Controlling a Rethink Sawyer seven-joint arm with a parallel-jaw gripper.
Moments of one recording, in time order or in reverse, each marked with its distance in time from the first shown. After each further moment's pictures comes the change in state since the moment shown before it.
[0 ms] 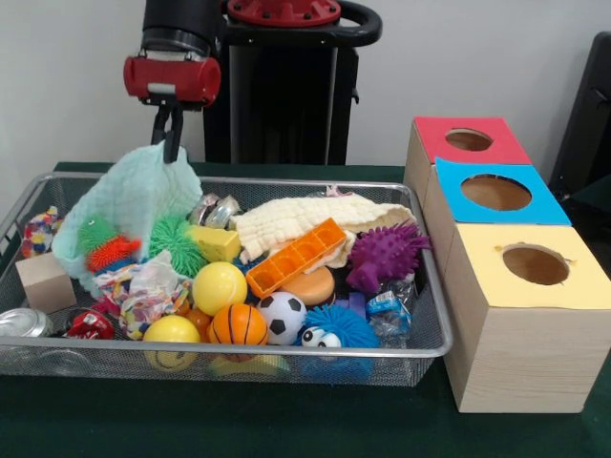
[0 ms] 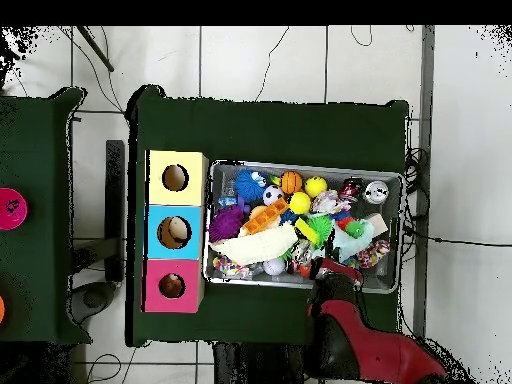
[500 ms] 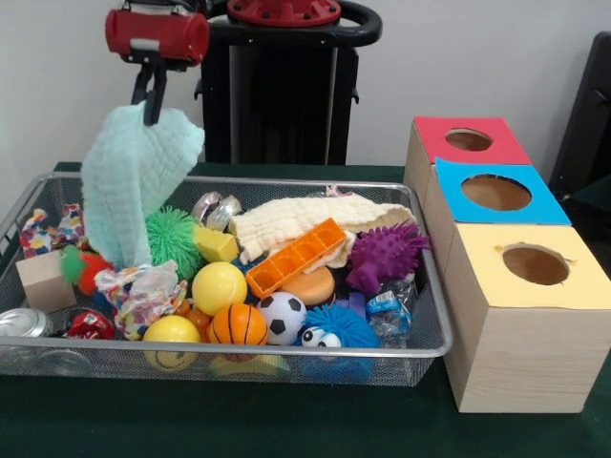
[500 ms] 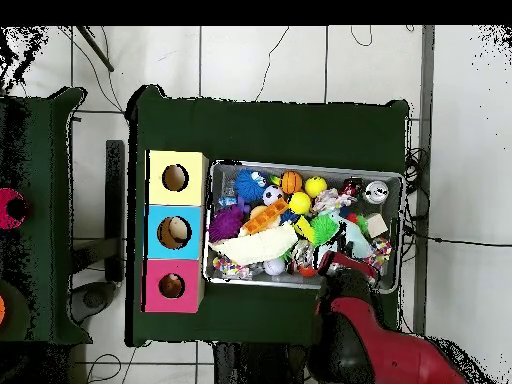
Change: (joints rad) arm -0.063 -0.161 0.095 0.017 0.009 0.137 0.000
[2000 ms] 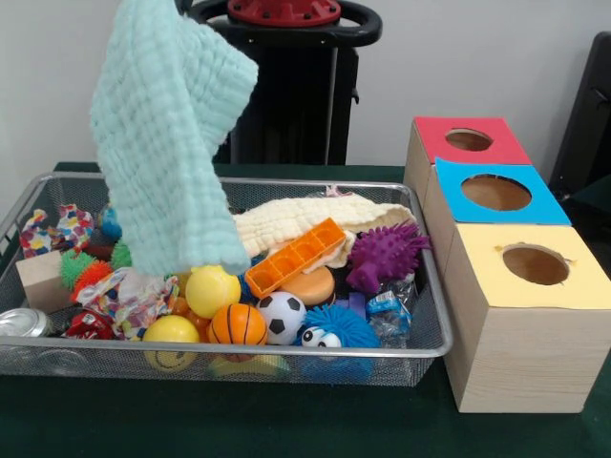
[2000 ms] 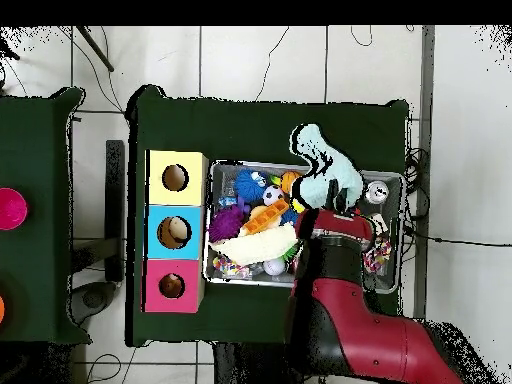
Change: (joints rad) arm 0.160 -0.151 -0.013 -0.075 0.044 -0.188 0.000
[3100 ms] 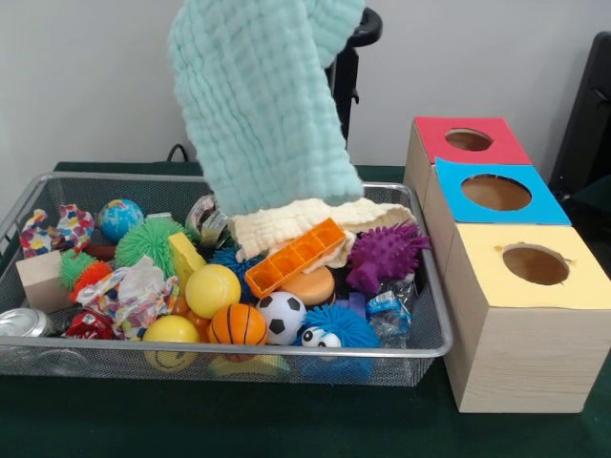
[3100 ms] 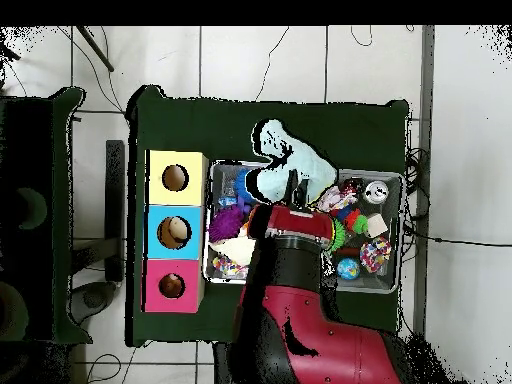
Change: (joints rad) arm 0.212 -0.091 -0.096 0.002 0.104 0.008 0.000
